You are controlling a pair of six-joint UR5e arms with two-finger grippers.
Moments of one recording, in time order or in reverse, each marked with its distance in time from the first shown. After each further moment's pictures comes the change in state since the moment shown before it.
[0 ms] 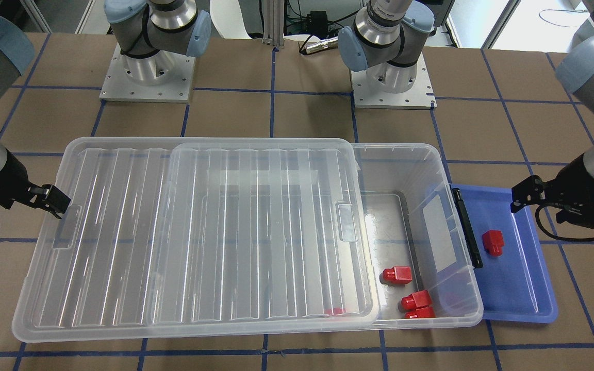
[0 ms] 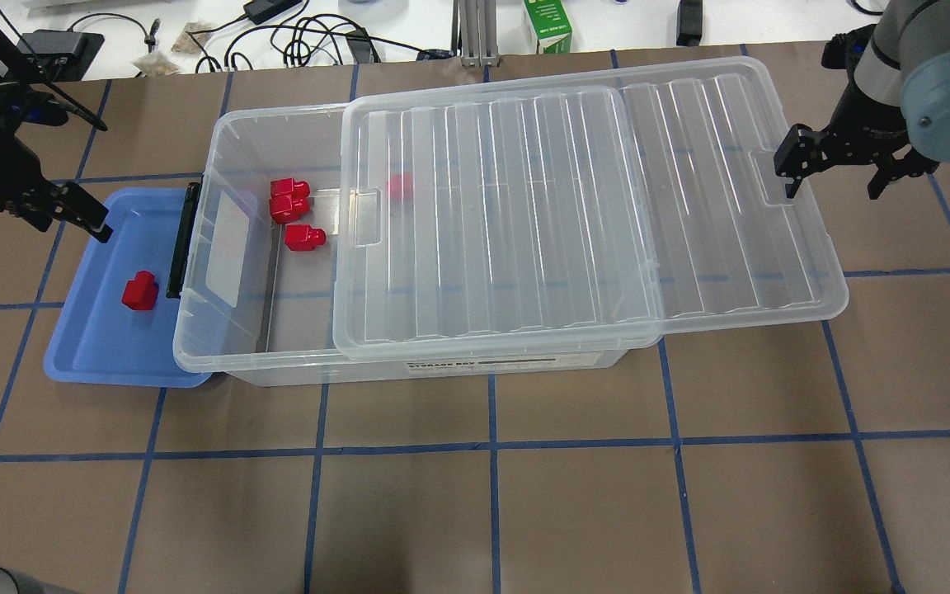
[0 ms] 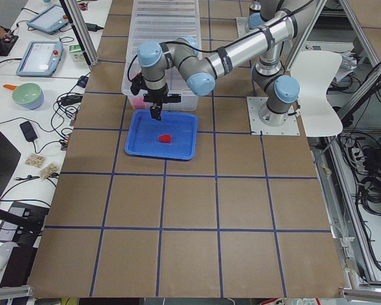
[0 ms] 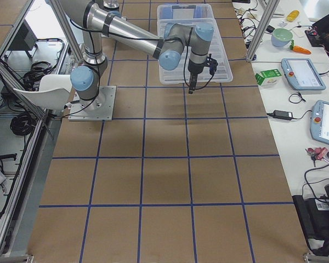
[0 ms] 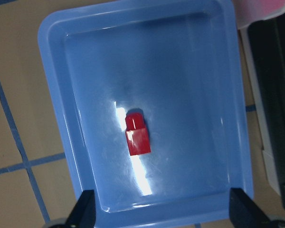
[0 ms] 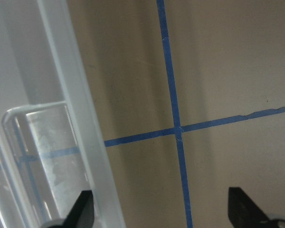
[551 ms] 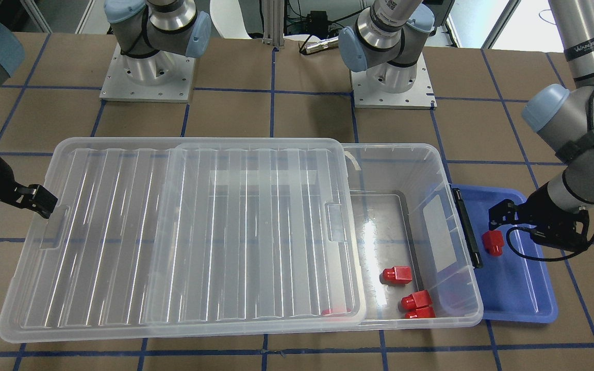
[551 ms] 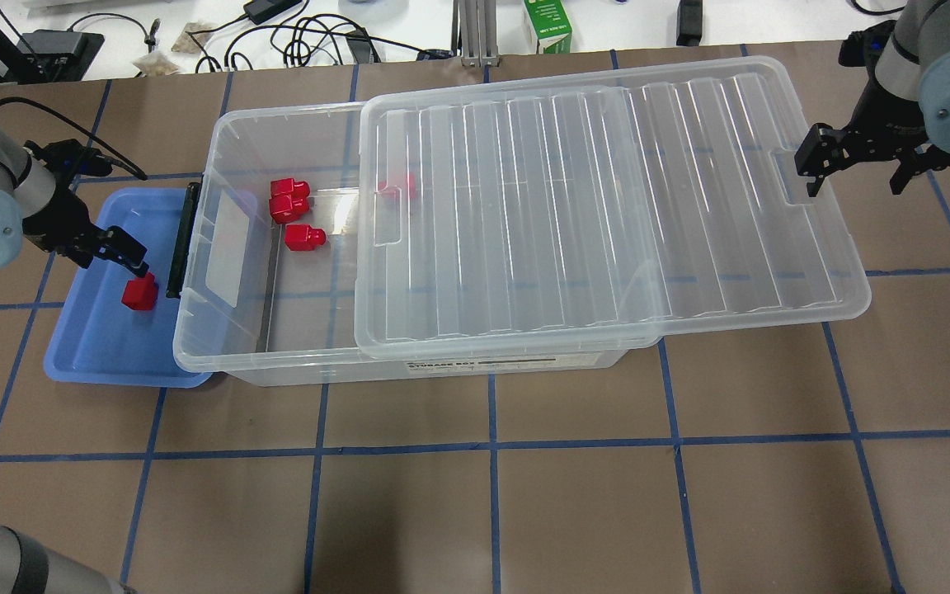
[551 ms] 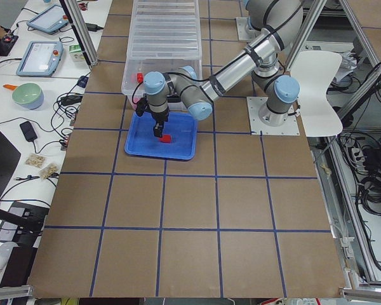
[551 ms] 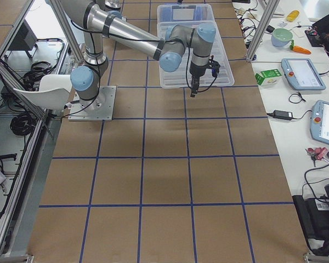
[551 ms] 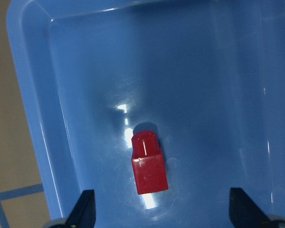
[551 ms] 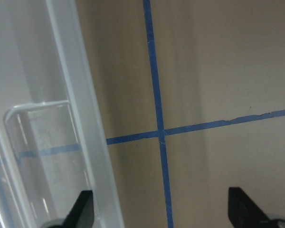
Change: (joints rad) left arm 0.016 -0.092 -0.095 0.143 -0.004 -0.007; right arm -0.035 0.009 -0.010 0.000 -0.024 -0.072
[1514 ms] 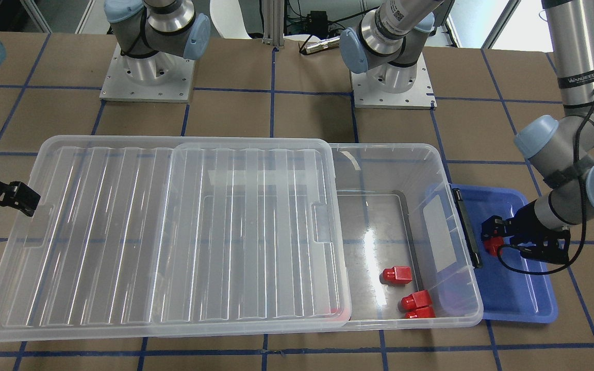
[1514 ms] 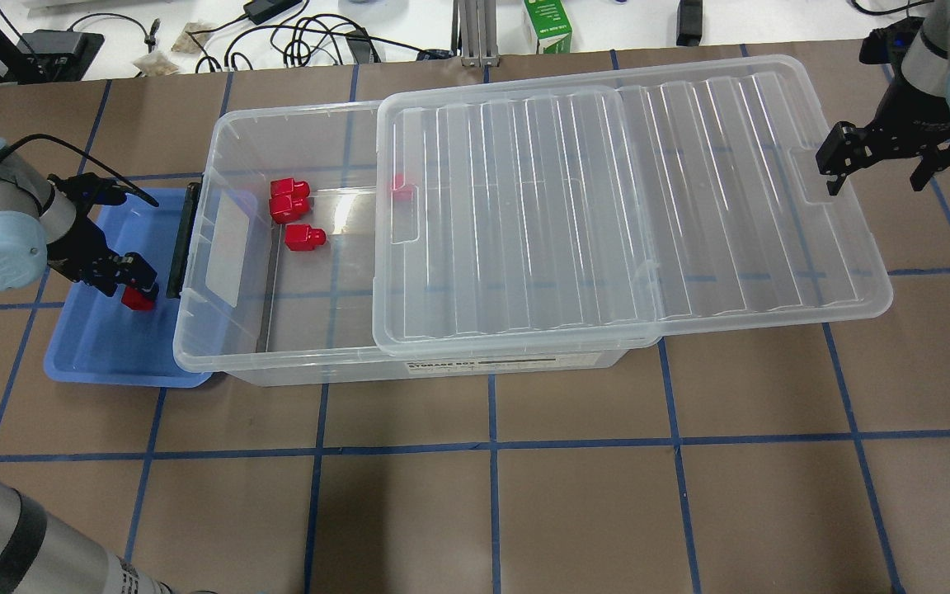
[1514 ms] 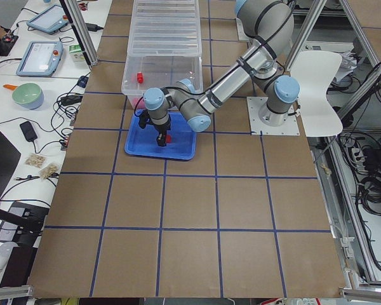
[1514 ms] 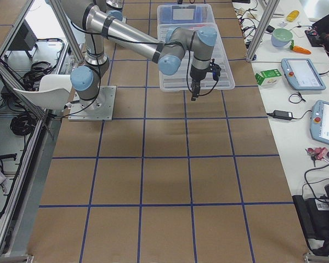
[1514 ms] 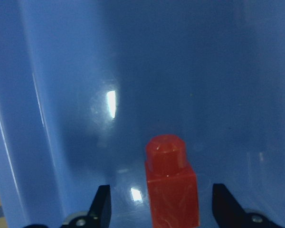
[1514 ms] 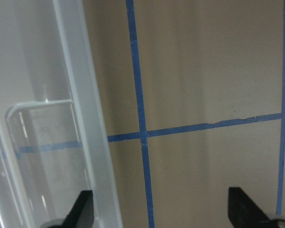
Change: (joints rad) left arm 0.019 -0.094 -0.012 0.052 0.003 -0.029; right arm -0.030 0.000 -0.019 0.011 0.004 -0.057
